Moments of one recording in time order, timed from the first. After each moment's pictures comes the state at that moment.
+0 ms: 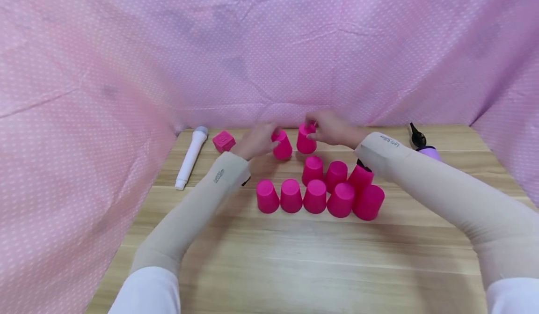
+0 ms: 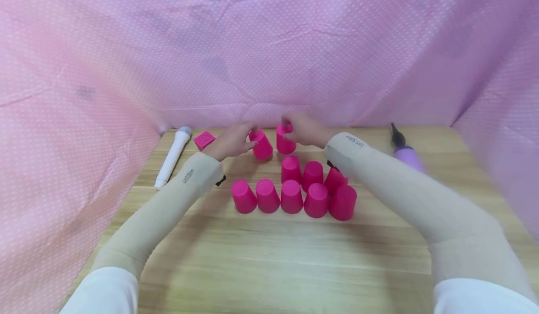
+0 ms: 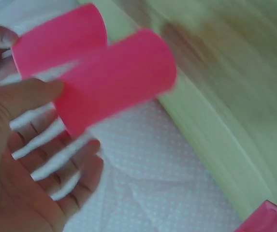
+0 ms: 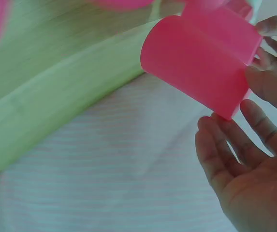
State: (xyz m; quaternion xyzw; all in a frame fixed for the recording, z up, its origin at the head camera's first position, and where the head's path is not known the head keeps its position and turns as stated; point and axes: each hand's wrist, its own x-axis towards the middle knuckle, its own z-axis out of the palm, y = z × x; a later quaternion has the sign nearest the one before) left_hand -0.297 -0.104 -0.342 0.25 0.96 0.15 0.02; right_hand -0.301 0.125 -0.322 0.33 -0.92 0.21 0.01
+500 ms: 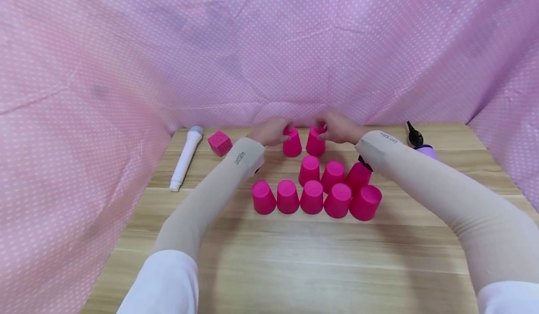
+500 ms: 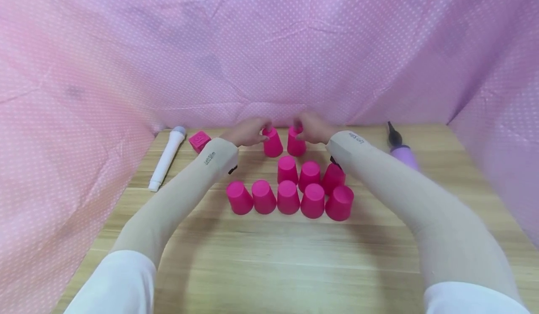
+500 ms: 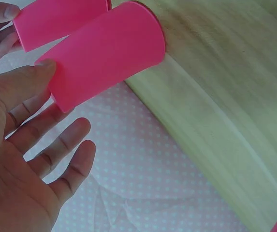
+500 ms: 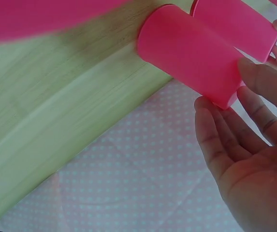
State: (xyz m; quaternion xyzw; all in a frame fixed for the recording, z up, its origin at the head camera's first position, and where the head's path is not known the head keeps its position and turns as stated) left_hand -0.341 -0.065 -0.350 0.30 0.94 0.11 0.09; right_hand -0.326 0.156 -0.346 0.29 -0.93 0.21 -0.04
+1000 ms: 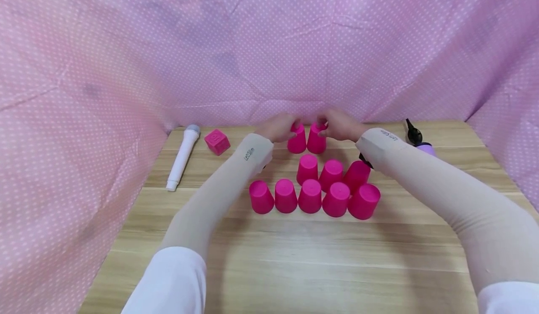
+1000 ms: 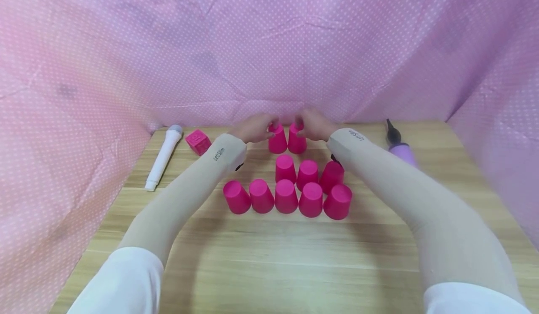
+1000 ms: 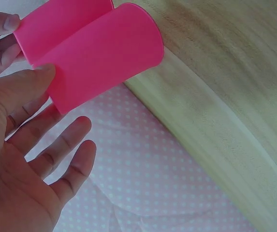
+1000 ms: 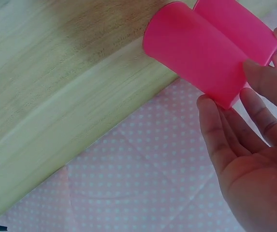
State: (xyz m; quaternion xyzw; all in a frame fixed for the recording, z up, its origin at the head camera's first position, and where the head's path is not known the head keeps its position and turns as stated) left_hand -0.349 -0.041 -0.354 0.30 0.94 0.12 0.10; right_hand -0.334 0.164 -0.353 0.27 -0.94 0.22 -0.04
